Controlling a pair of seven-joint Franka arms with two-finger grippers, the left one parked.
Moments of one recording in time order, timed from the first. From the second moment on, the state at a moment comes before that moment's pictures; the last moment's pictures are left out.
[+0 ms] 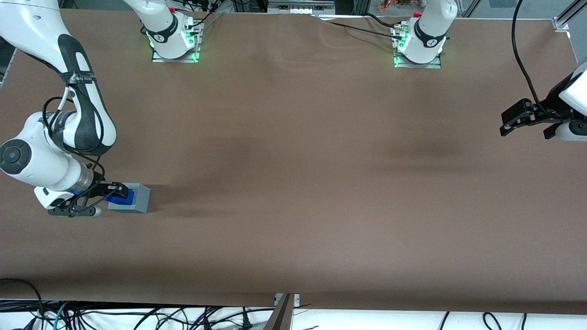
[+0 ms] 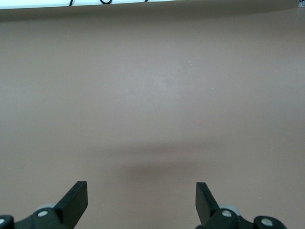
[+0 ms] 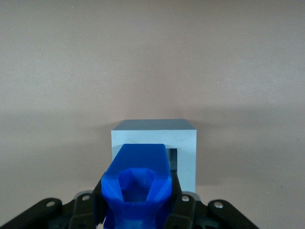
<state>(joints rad) -0.07 0.53 0.03 -1.68 -0.03 2.23 0.00</state>
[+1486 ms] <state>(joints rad) -0.07 0.50 0.03 -1.72 -0.05 2.24 -0.05</state>
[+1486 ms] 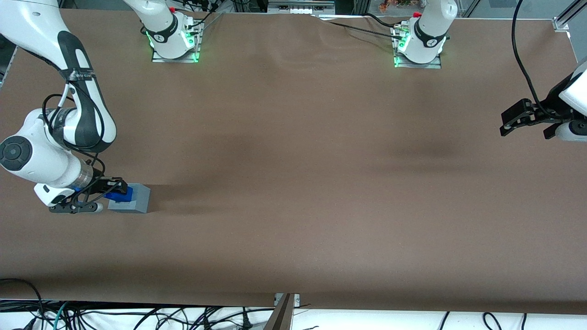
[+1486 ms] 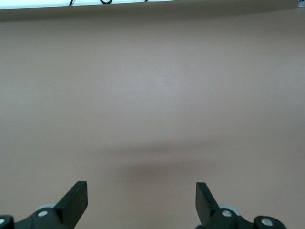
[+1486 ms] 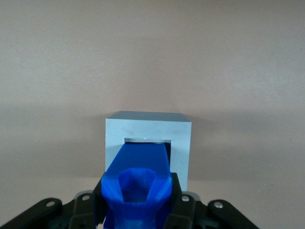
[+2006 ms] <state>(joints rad) -0.07 0.51 0.02 -1.74 -0.06 2.29 -0.05</state>
